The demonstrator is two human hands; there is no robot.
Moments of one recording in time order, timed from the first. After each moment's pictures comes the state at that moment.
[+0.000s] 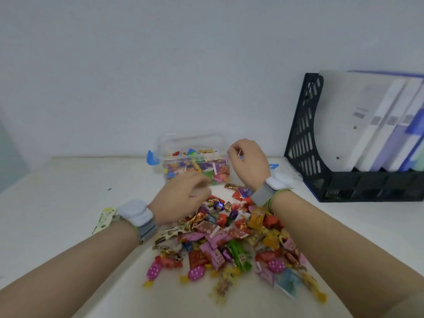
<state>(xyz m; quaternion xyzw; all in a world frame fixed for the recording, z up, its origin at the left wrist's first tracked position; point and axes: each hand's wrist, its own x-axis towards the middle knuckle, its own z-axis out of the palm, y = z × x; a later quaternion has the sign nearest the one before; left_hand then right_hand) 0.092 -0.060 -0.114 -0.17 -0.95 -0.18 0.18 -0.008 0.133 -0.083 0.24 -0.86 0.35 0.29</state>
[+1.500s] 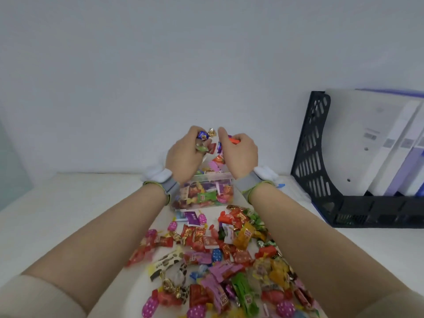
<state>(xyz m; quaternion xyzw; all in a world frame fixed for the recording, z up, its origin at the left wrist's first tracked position) 0.005 -0.058 -0.032 -0.03 -0.88 -0.28 0.38 -0.042 0.069 -0.027 0.03 -0.79 0.55 0.27</state>
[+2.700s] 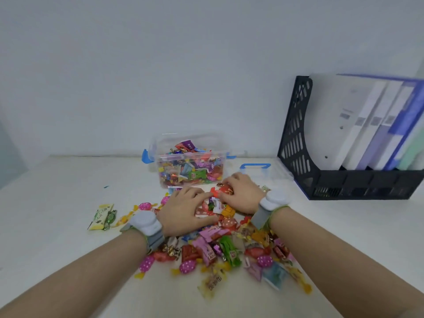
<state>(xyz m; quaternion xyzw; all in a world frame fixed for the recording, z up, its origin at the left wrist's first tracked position) 0.098 -0.039 -0.159 -0.13 -0.99 -0.08 0.06 0.012 0.161 -0.134 0.25 -0.96 0.13 0.02</state>
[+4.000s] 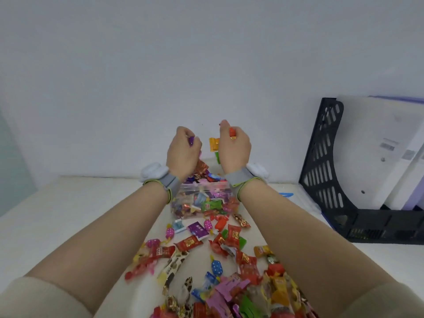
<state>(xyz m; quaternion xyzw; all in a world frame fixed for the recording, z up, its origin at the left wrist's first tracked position) -0.003 -0.066 -0.014 0.07 -0.82 -0.43 0.37 -0.055 0.034 -0.008 0.08 -0.70 0.65 0.29</state>
